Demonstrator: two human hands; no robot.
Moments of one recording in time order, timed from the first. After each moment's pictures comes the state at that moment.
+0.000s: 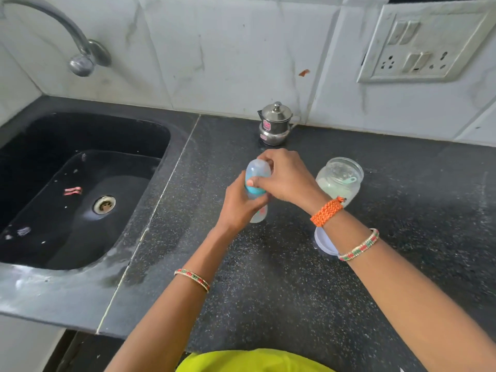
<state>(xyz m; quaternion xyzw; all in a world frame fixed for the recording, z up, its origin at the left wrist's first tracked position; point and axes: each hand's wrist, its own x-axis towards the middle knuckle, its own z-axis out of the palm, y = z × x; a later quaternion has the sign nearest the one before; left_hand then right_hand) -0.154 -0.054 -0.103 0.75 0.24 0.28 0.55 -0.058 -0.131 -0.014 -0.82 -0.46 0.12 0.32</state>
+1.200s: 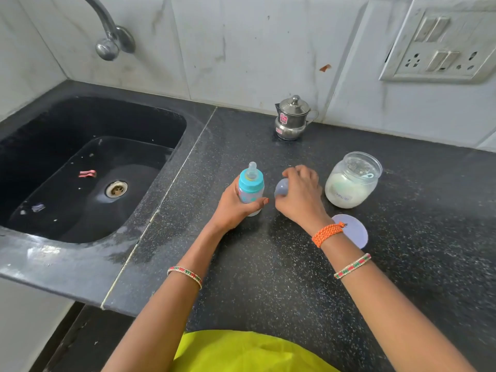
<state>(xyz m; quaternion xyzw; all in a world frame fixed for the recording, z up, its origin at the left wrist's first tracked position) -0.192 -0.042 -0.135 0.71 0.24 0.25 0.61 -0.073 -0.152 -0.083 -0.89 -0.42 0.05 0.18</state>
